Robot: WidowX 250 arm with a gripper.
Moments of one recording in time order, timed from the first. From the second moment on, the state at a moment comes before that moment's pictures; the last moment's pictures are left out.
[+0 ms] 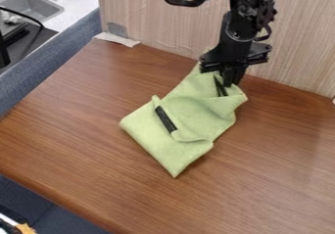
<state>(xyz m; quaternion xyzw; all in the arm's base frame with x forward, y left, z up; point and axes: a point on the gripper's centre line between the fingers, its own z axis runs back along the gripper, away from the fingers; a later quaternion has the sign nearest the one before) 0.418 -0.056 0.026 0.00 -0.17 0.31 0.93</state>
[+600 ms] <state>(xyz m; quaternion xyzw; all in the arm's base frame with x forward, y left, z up) 0.414 -0.061 0.018 -0.01 -0.16 0.30 0.94</state>
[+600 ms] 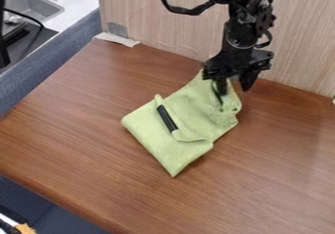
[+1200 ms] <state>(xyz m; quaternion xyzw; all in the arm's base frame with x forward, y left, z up) 0.411 -0.054 0.060 -0.04 -0.20 0.29 0.93</state>
